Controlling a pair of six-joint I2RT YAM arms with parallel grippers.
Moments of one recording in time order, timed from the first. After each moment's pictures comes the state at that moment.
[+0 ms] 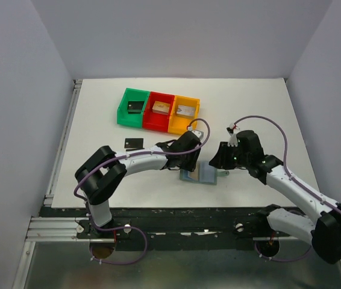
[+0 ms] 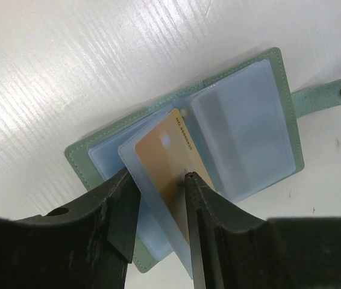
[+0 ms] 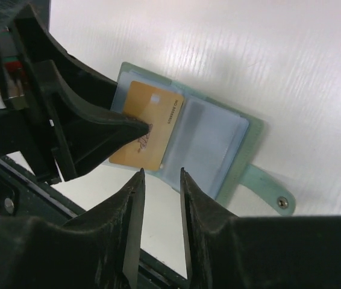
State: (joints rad) left arm -0.92 1.77 1.10 -0.23 -0.03 -0.46; right arm 0.46 1.01 0.62 -0.30 -0.23 0.45
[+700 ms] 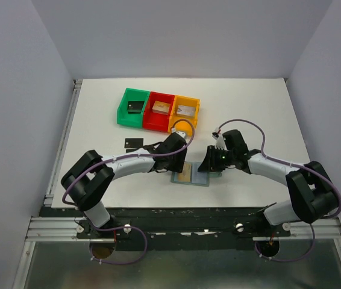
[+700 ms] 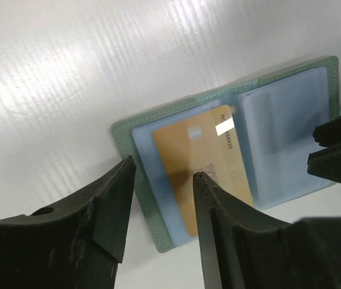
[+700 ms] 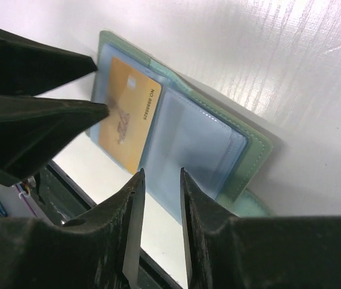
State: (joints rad) left arm -0.86 1.66 0.95 -0.23 -0.08 -0.50; right arm 0.46 1.43 0.62 -0.06 -0.49 0.51
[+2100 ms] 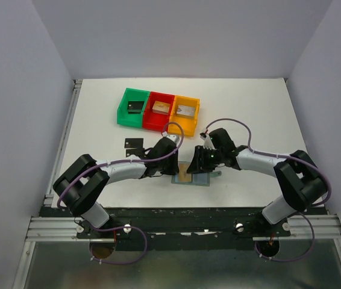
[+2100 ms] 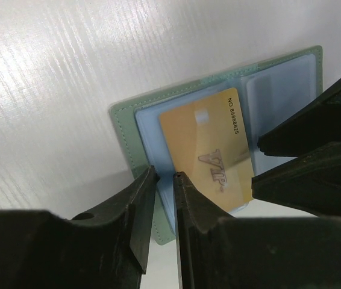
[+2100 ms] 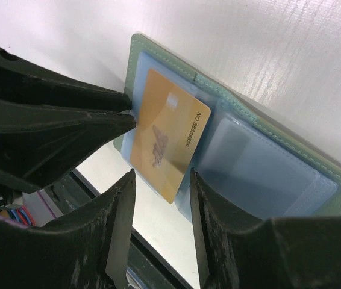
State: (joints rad) left arm -0.81 1.57 0.76 -0.04 0.03 -0.60; right arm 0.57 1.56 0.72 -0.05 -0.49 0.58
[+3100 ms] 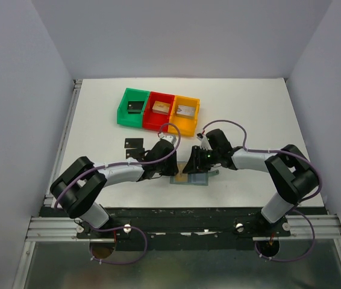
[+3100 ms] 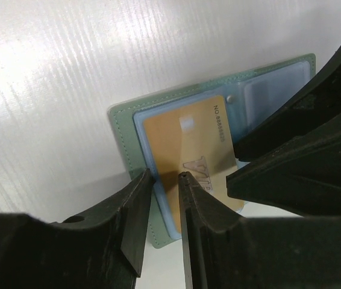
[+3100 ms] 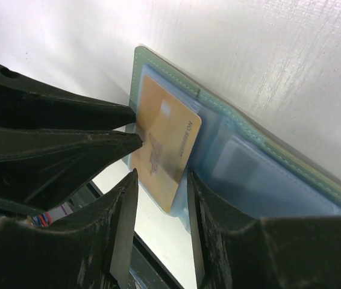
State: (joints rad) left arm -0.81 1.55 0.71 0.01 -0.01 -0.64; right arm 0.59 1.66 0.73 0.07 -0.54 0.64
